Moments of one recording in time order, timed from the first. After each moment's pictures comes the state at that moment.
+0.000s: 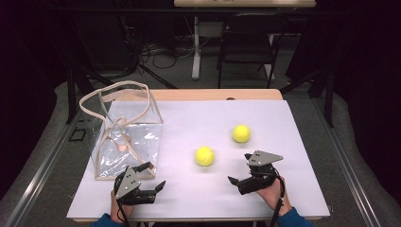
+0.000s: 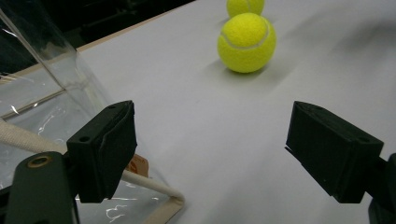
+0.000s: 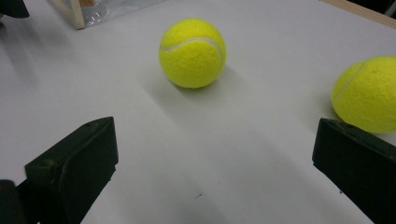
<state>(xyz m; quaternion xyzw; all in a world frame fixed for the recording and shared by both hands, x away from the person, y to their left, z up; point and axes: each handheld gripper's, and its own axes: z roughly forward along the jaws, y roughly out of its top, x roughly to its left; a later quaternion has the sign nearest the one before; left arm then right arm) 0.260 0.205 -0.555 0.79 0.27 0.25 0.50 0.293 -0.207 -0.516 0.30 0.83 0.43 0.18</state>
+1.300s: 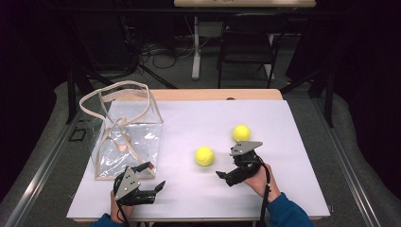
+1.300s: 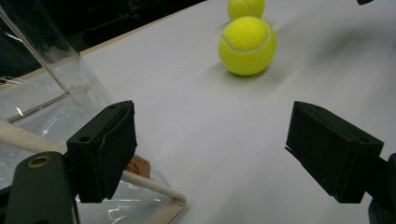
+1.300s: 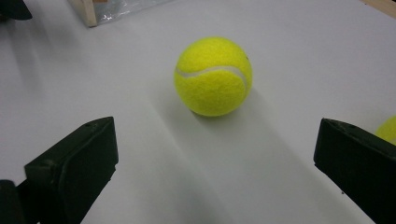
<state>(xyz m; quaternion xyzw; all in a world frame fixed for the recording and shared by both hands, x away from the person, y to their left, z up) 0.259 0.206 -0.554 0.78 0.26 0.25 0.50 0.324 -0.170 -0.505 0.26 0.86 0.40 0.14</state>
